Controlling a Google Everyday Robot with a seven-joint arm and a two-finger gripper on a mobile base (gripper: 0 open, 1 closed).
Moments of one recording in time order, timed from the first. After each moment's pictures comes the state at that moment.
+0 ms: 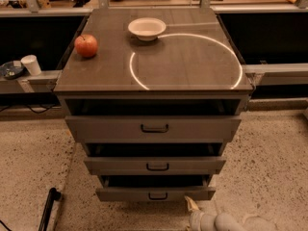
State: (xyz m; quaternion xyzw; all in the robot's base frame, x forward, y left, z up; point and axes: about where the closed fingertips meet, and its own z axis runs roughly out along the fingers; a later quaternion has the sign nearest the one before) arm 0.449 -0.142 0.114 -0.57 0.70 0.14 0.40
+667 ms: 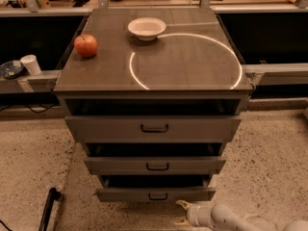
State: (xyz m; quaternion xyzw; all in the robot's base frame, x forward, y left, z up) arm 0.464 -0.132 0.112 -0.59 0.70 0.17 0.38
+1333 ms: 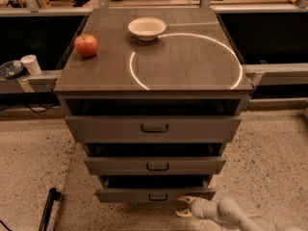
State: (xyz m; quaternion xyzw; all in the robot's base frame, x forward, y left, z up) arm 0.508 -0.151 0.115 -0.57 0.68 0.19 0.42
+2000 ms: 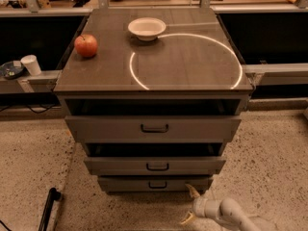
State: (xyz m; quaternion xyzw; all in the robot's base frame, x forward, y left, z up) arm 0.518 -0.156 0.119 -0.56 0.66 0.18 0.46
